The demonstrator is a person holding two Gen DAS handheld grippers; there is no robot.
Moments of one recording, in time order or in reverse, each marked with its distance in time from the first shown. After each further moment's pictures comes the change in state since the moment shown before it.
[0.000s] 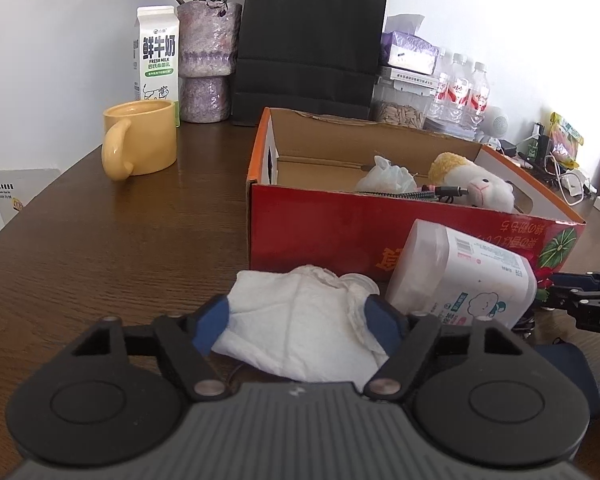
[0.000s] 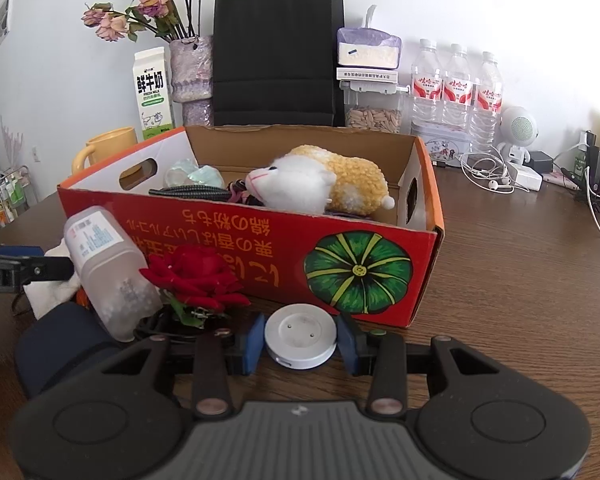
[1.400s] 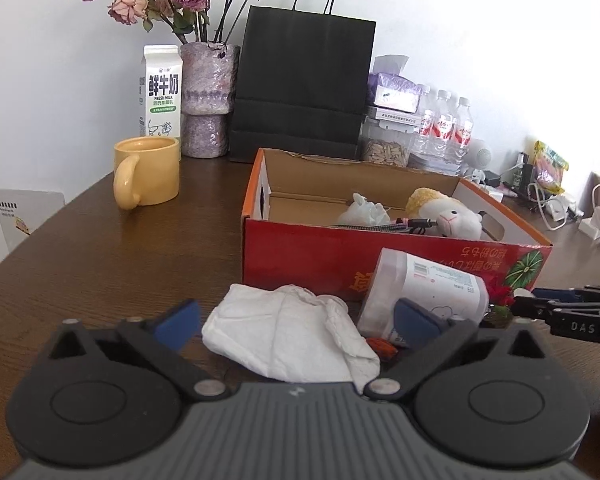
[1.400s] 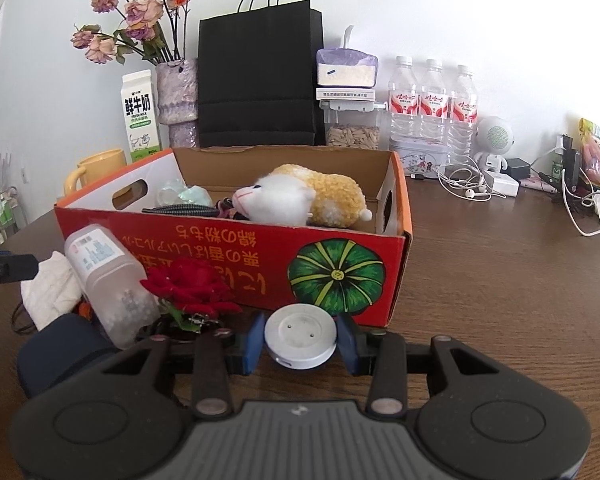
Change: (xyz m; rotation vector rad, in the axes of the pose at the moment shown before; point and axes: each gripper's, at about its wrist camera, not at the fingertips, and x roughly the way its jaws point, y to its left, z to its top) left arm -0.037 -0.011 -0.001 0.017 -0.096 0.008; right arm -0.017 -0.001 -0.007 0.036 -0.066 -0.045
